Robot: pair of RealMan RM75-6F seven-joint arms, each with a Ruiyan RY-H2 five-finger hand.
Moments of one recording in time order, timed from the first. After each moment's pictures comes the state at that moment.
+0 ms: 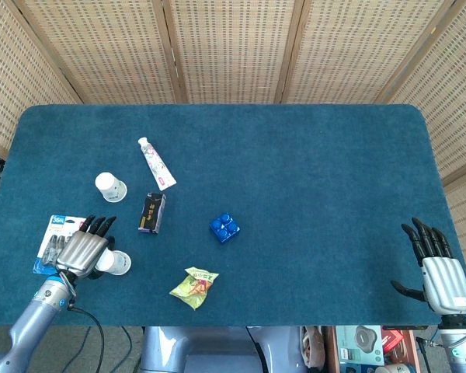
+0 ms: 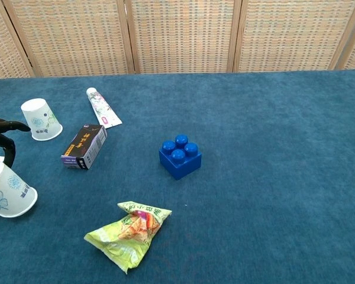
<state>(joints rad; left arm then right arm) -0.61 -1.16 0.12 -1.90 0.97 1.10 0.67 0.09 -1.12 0.05 -1.65 -1.52 1.47 0.05</state>
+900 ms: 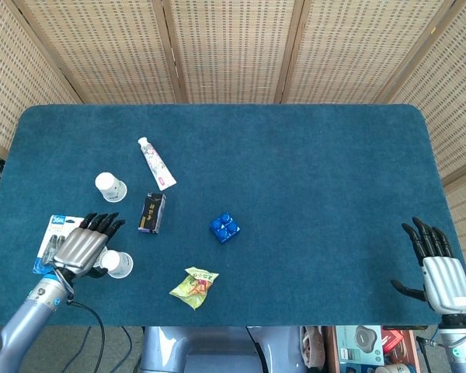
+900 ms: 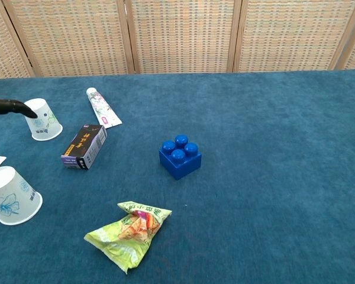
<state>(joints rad) -0.62 -1.01 0.06 -2.06 0.98 1.05 0.57 0.09 -1.12 0.06 -1.64 -1.52 1.47 0.05</state>
